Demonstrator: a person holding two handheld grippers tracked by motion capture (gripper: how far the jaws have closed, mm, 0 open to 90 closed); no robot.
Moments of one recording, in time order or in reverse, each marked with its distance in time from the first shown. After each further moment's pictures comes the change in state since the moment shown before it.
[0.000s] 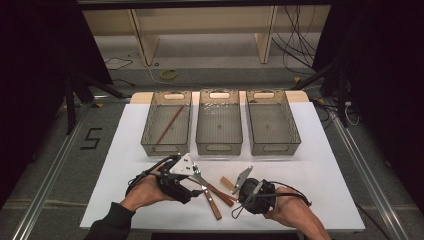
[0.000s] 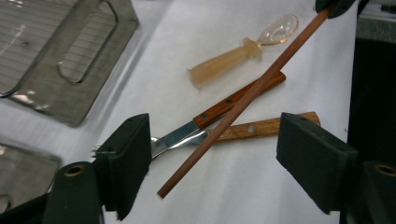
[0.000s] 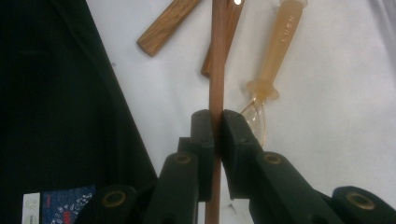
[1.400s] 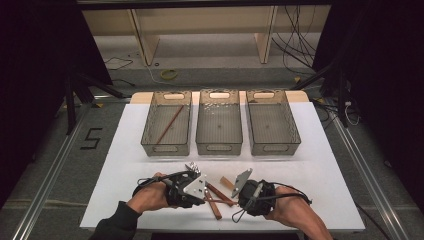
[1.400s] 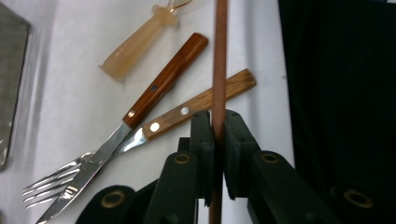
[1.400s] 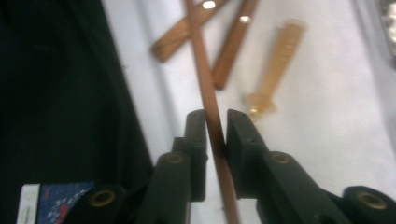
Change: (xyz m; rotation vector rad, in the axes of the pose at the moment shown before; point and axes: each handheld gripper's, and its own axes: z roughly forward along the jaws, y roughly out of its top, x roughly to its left) left arm -0.027 0.009 0.013 0.156 -0.170 0.286; right arm 0.004 0.002 -0.011 -0.040 -0.019 -0.062
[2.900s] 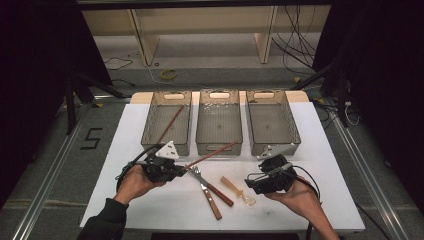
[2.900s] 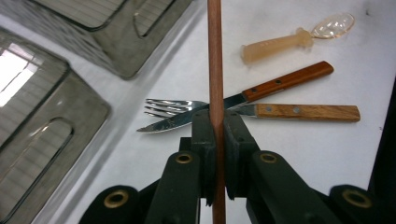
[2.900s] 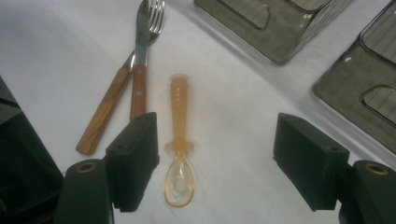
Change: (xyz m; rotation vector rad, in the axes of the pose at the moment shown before) left arm 0.047 -0.053 -0.041 -0.145 0.217 -0.499; right arm -0.053 -0.036 -0.009 -0.330 -0.074 0.482
